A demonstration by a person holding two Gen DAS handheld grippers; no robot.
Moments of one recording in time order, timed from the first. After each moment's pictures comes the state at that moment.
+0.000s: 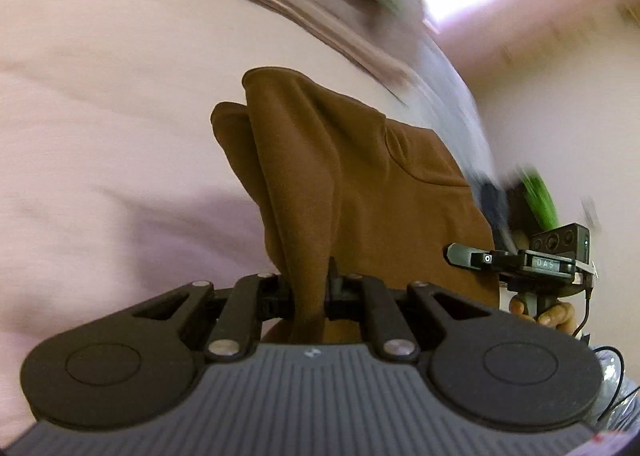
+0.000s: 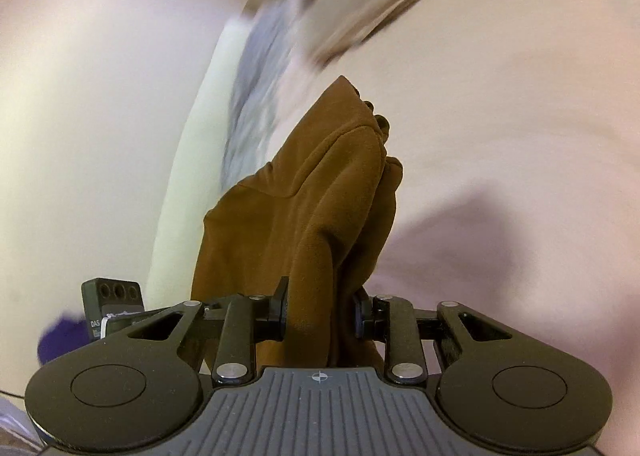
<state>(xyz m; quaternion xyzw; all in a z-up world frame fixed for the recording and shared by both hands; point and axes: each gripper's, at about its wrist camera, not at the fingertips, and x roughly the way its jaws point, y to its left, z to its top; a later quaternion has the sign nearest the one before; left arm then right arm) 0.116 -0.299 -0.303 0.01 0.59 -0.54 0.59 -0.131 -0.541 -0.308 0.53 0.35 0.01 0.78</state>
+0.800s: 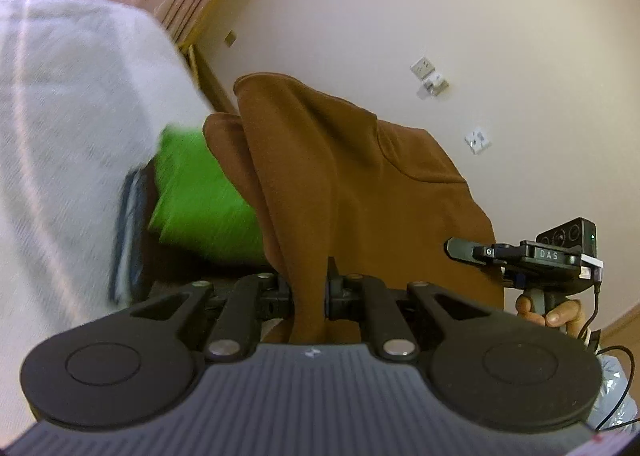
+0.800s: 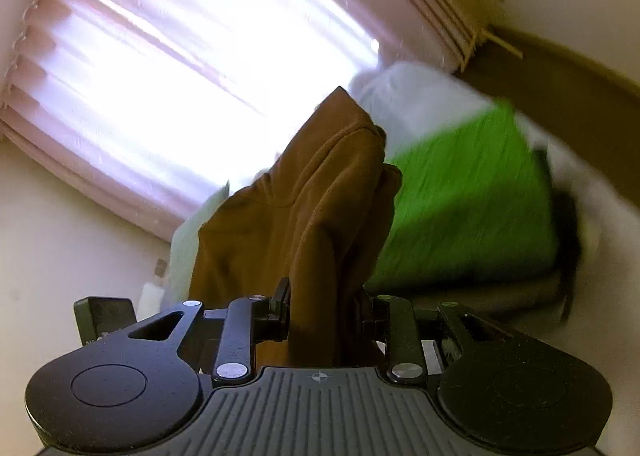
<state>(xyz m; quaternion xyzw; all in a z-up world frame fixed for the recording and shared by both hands) -0.380 -0.834 -0.124 0.09 0.46 -0.77 0.43 -0.560 -0.988 -0.096 0.50 0.16 -0.24 0.82</state>
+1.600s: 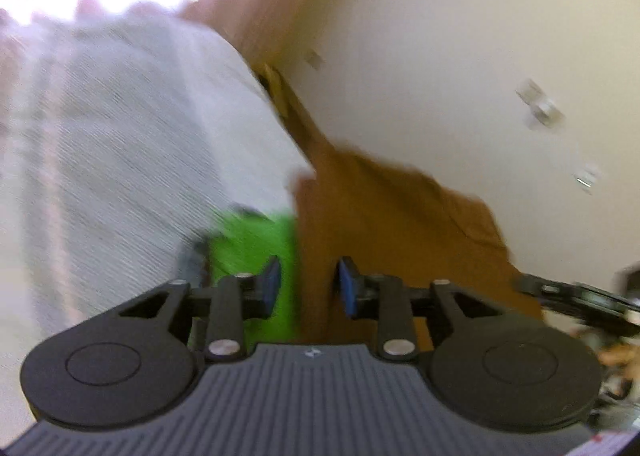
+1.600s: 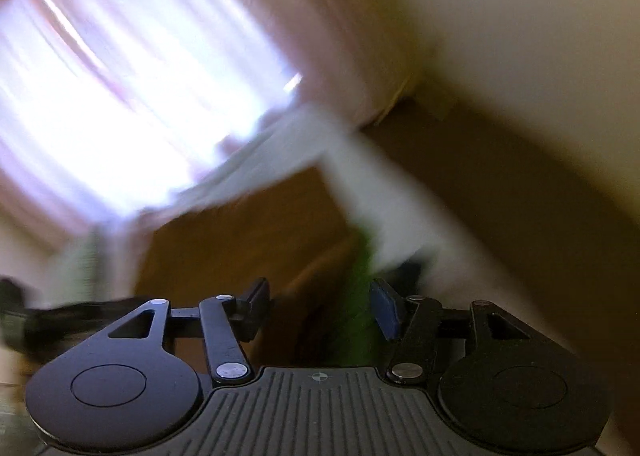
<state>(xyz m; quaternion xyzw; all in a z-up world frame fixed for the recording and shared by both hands) -0.379 -0.965 -0.190 0.13 0.43 -0.68 0.58 -0.604 -1.103 -0.129 0.33 0.21 -0.45 0.80</state>
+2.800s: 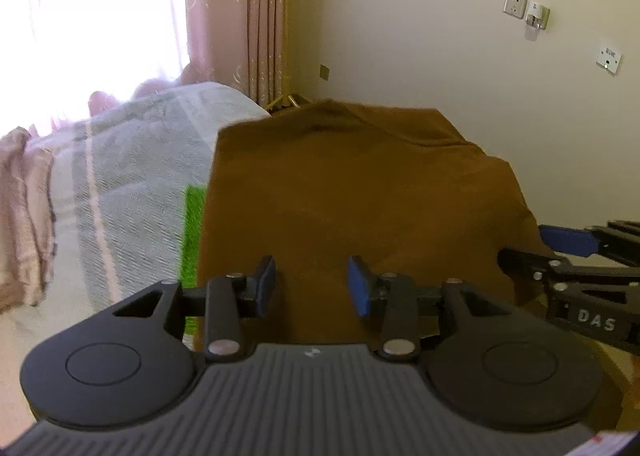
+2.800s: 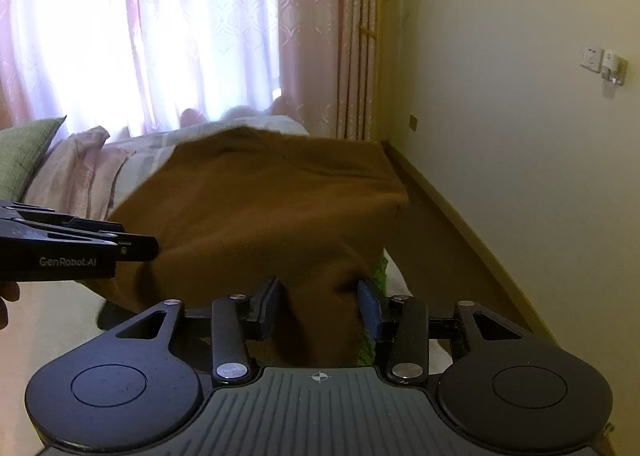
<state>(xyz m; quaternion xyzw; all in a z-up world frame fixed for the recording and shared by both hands) -0.521 -0.870 -0.181 0.26 0.27 -0.68 0.63 -0.555 -0.960 -0.157 0.18 0.29 -0.47 0.81</state>
